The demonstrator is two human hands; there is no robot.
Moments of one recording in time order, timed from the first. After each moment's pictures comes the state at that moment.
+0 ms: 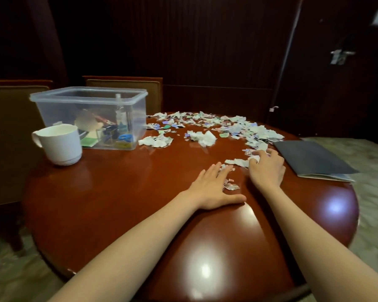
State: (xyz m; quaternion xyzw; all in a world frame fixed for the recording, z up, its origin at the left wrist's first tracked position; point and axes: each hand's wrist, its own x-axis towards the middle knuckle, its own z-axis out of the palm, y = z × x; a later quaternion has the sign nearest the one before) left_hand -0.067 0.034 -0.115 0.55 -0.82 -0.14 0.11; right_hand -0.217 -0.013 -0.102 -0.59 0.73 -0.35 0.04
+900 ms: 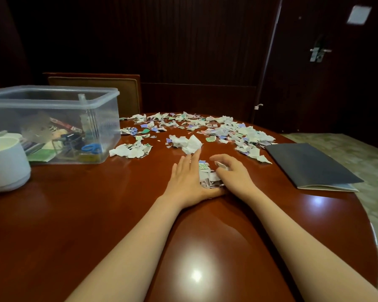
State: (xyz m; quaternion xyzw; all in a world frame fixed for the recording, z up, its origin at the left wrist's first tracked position) left_hand -0.056 -0.041 -0.121 0.60 -0.76 -0.12 0.24; right_hand -0.195 -0.055 -0.109 -0.69 0.53 -0.40 0.27
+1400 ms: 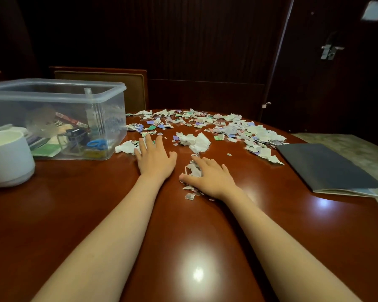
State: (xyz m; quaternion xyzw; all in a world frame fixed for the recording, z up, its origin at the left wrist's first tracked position) left_hand 0.011 -0.095 -0.114 0.77 -0.59 -0.03 0.25; right_hand -0.138 -0.075 -0.118 -0.80 0.57 -0.12 0.12
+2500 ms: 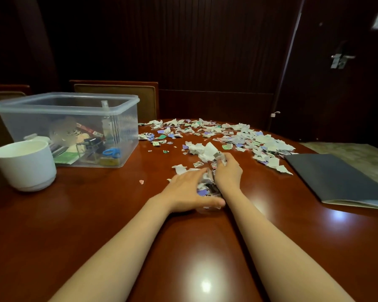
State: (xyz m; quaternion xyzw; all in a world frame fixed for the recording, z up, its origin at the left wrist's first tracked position) left_hand -0.011 -0.039 -0.110 0.58 -0.79 -0.15 0.16; right_hand -0.129 -0.087 -0.108 -0.56 0.61 -0.50 0.25
